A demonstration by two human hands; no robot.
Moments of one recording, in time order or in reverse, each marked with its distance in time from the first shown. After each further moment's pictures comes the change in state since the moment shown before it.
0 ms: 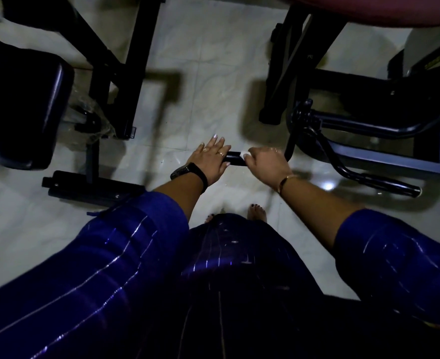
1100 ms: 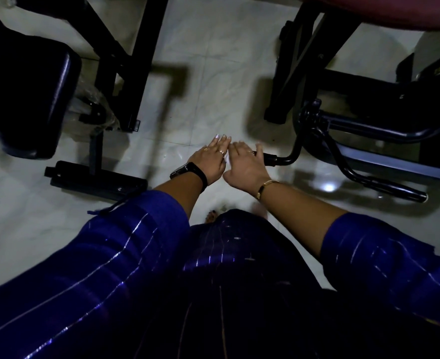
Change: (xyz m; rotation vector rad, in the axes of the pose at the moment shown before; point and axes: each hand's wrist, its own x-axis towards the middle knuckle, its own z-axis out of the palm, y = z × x) left_hand -0.008 -0.011 0.009 -0.184 0.077 -0.007; right_hand -0.007 -0.067 0.004 -0.033 -0.118 -0.081
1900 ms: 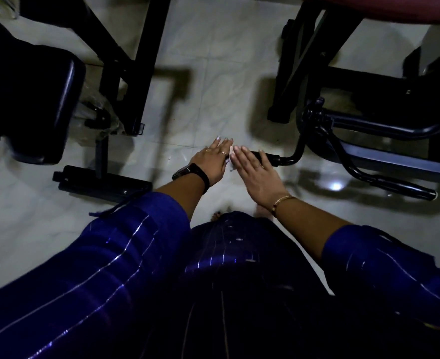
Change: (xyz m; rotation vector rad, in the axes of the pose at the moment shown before) left_hand 0.000 0.001 -0.005 0.050 -0.012 -0.035; right_hand -0.022 0.039 0.042 -0.646 0.263 -0.301
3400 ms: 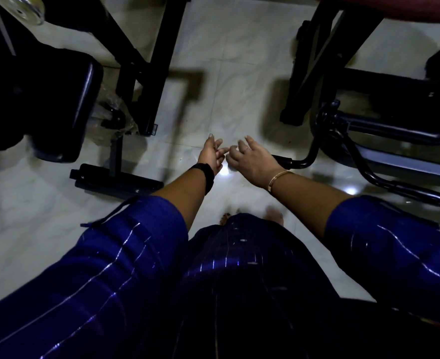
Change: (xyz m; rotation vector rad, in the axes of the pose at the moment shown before) left_hand 0.008 0.002 -0.014 -1.733 0.068 -0.726; right_hand 0.060 0.014 -0.043 -0.110 -0.157 -0.291
